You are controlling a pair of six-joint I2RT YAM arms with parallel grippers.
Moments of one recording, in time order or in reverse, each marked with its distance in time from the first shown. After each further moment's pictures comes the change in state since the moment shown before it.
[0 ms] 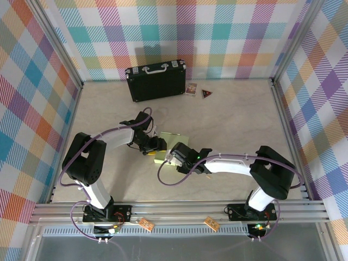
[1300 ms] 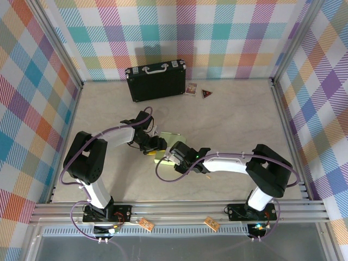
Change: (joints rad) left arm 0.000 0.021 0.026 -0.023 0.013 0.015; right arm -0.004 0.036 0.006 0.050 -0.097 0.150
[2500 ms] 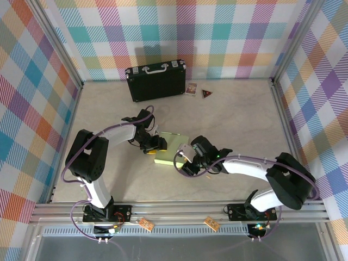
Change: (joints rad) left arm 0.000 0.027 0.052 -0.068 -0.009 0.034; right arm -0.179 -0.196 -0.230 0.171 -0.401 0.052
